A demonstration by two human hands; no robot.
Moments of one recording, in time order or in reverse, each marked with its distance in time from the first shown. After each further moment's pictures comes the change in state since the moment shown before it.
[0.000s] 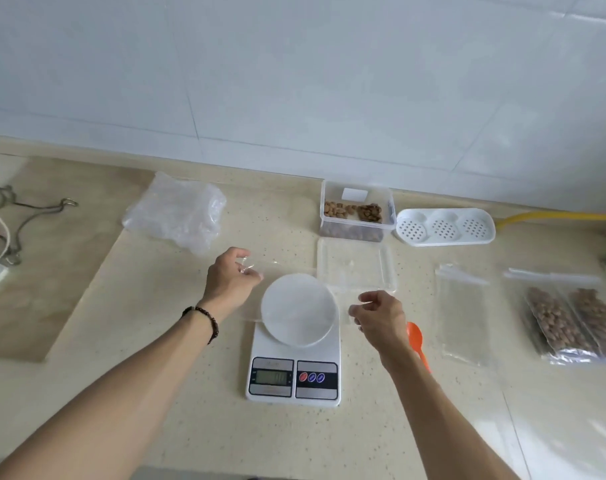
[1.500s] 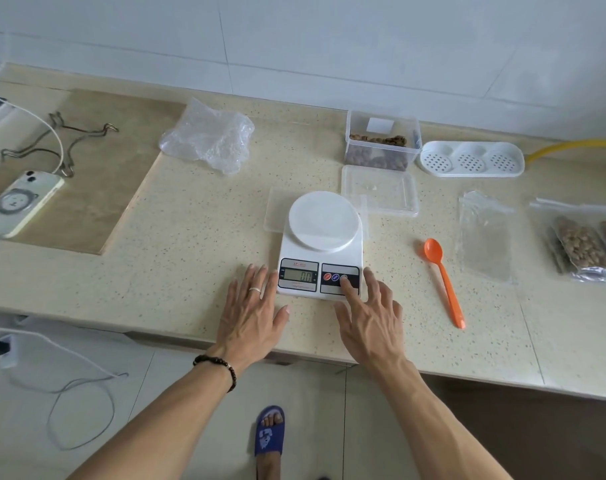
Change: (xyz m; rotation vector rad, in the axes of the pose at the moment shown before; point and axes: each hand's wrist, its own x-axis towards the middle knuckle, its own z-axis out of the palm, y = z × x) left_hand -0.174 -0.139 0.030 0.845 -0.078 0.417; right_hand -0.125 0.114 0.037 -0.969 -0.053 -0.542
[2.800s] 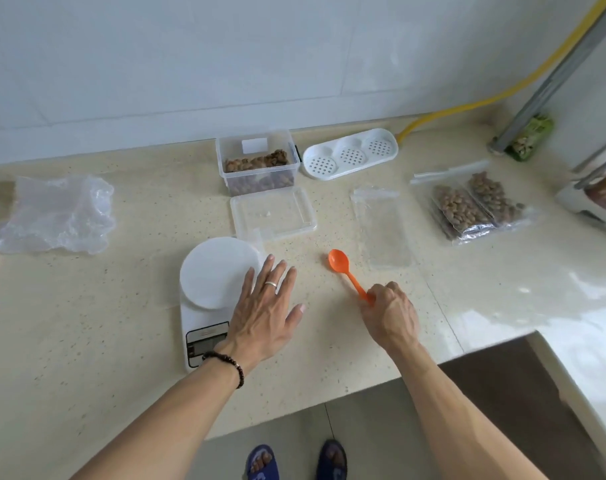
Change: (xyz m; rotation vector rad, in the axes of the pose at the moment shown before) left_hand 0.118 0.126 -0.017 0.053 -0.002 0.534; right_hand 0.026 0.133 -0.044 0.227 0.119 0.594
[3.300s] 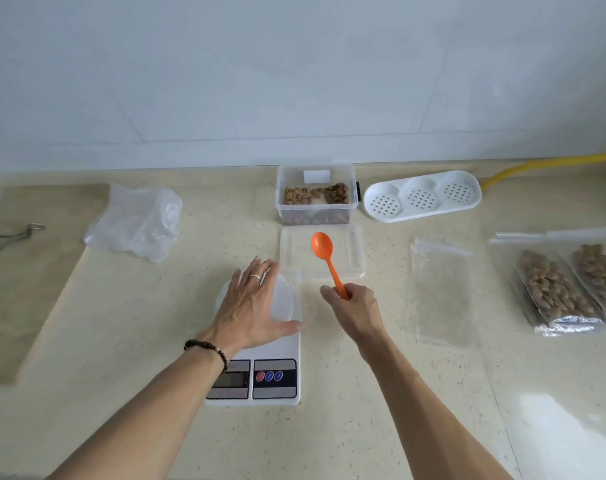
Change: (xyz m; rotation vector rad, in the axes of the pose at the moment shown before) left_hand 0.044 -0.058 -0.050 -0.064 -0.104 -0.378; right_hand 0.074 -0.113 -0.006 0.751 -0.396 -0.074
